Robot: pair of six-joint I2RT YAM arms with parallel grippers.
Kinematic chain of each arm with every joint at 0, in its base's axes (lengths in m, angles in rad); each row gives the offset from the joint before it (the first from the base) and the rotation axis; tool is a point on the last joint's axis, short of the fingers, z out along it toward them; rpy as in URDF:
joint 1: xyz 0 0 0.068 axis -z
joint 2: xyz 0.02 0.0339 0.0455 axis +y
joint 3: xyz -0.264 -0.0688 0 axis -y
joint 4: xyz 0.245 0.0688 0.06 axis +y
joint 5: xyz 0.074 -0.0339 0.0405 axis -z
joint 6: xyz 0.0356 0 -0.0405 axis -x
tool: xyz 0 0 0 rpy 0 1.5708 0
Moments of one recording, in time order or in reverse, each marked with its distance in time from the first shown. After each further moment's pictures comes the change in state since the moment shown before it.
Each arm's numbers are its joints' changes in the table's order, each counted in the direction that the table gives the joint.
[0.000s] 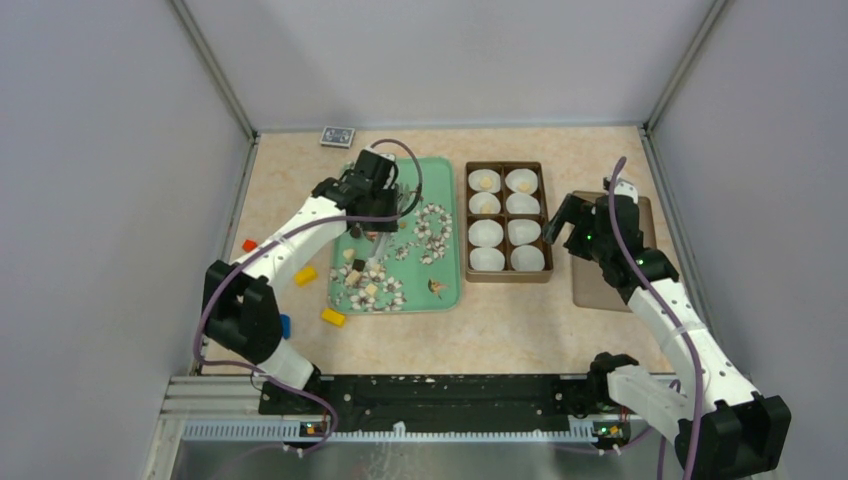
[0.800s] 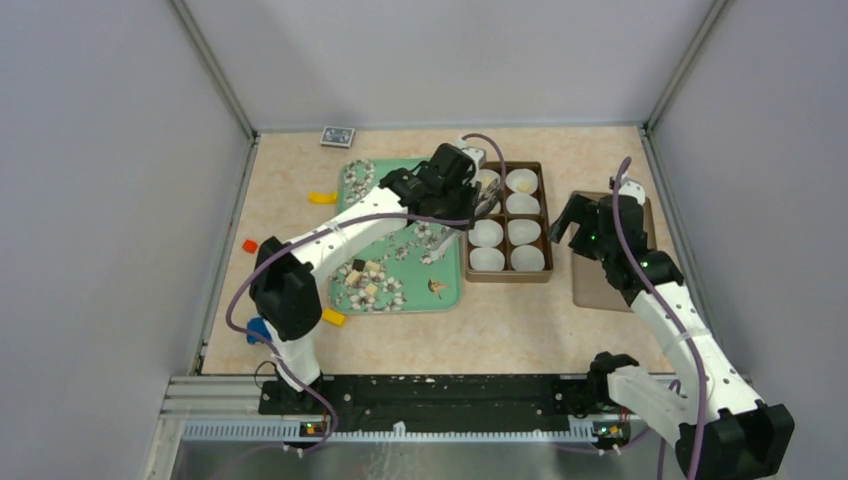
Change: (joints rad) left arm 0.302 0.225 0.357 -0.011 0.088 -0.034; right arm 0.000 -0.021 0.018 0.032 0.072 0.016
